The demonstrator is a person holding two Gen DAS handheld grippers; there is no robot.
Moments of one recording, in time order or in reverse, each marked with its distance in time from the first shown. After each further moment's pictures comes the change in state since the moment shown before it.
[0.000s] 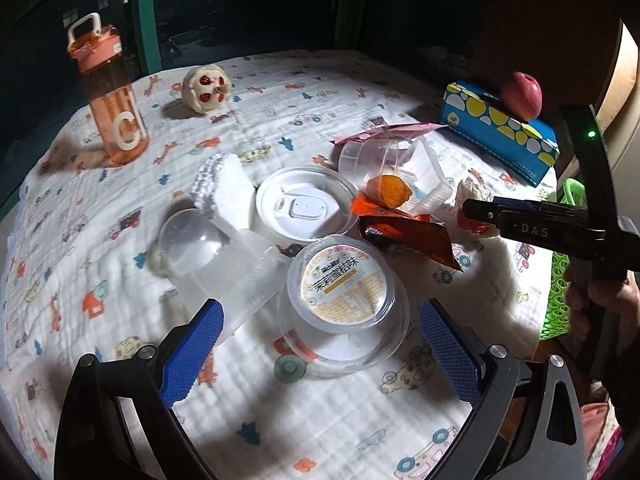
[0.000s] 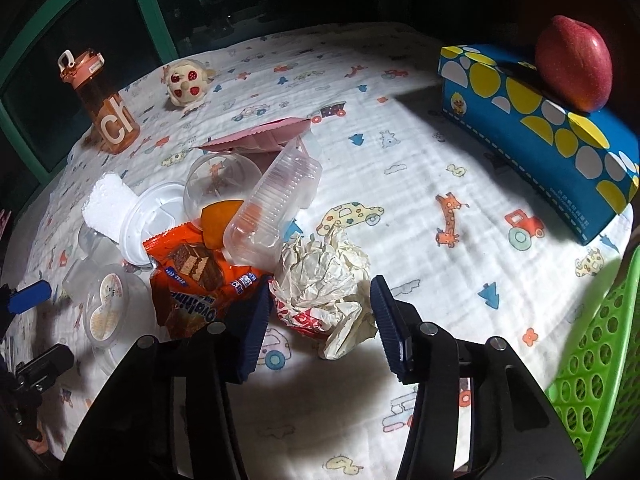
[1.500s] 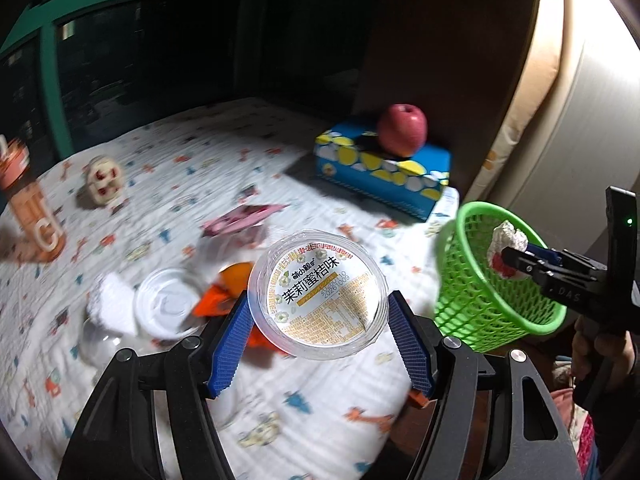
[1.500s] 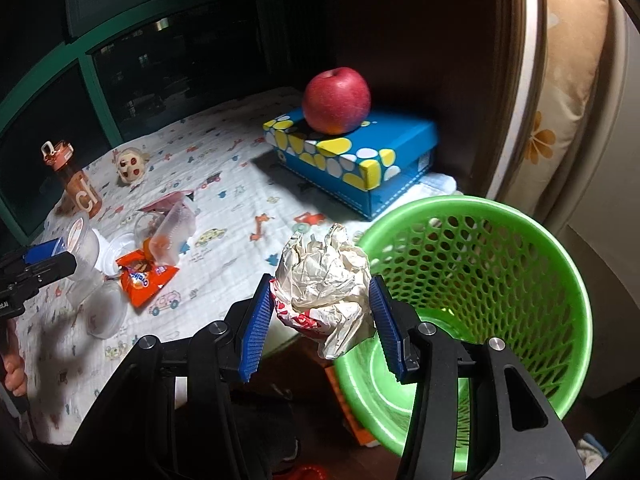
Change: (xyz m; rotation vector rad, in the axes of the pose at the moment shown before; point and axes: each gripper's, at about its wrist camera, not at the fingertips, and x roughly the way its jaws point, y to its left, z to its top) left arm -0.048 -0.118 0.063 0.162 -0.098 -0.232; right arm -0.161 -0.117 -0.066 0.171 -0.192 -0.191
